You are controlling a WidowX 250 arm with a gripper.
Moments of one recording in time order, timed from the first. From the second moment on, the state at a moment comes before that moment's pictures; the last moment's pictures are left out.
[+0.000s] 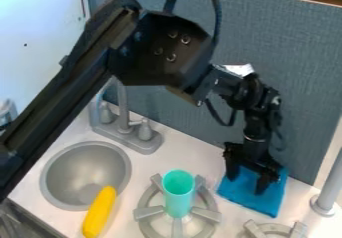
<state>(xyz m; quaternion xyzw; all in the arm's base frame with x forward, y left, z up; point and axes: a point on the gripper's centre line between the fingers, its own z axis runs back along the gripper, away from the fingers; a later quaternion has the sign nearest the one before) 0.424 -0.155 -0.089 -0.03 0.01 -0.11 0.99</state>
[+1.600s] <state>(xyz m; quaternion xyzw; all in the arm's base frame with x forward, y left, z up) 0.349 -0.118 -0.009 0.03 -0.01 -0.07 1.00</state>
